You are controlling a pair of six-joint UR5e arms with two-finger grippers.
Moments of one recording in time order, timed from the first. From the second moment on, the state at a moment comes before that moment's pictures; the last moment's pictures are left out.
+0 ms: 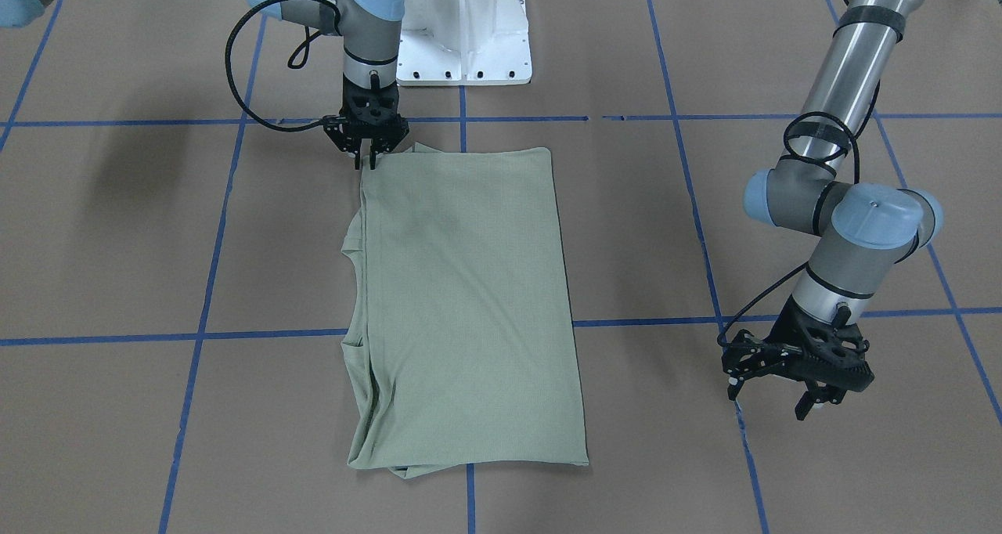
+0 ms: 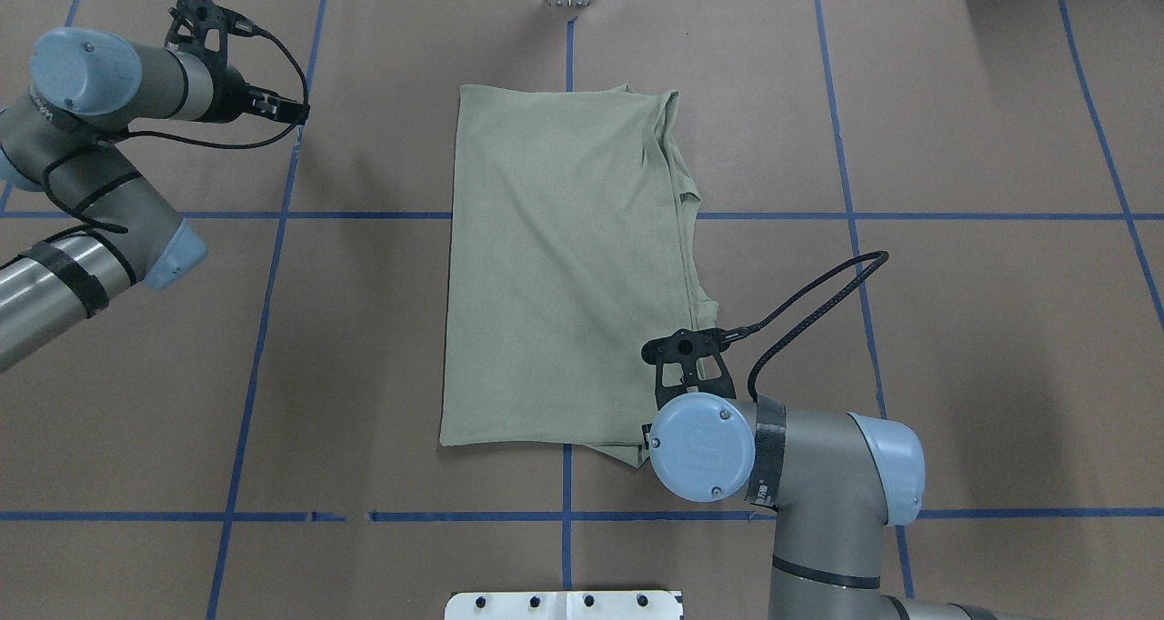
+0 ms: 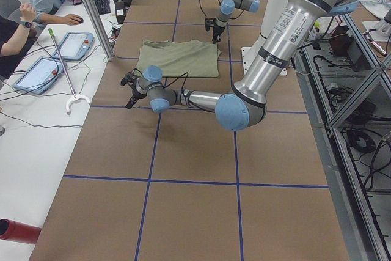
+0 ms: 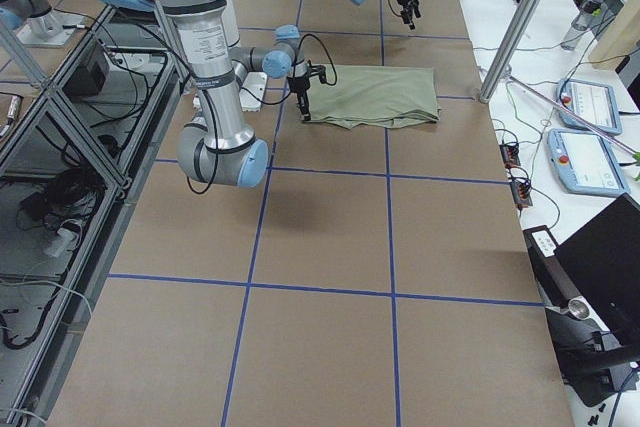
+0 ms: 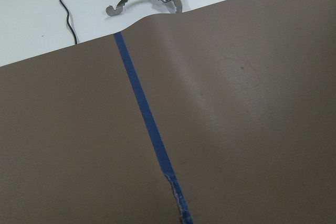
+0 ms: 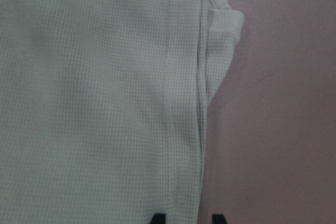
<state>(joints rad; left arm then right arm) -0.95 -2.11 -1.06 -2.60 -1.82 -0.65 0.24 -1.10 1.89 -1.77 1.48 1.27</state>
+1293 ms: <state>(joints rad) -0.66 -1.76 -1.89 -2.35 -1.83 -1.36 0.34 -1.31 2.02 -1.16 1.45 1.72</state>
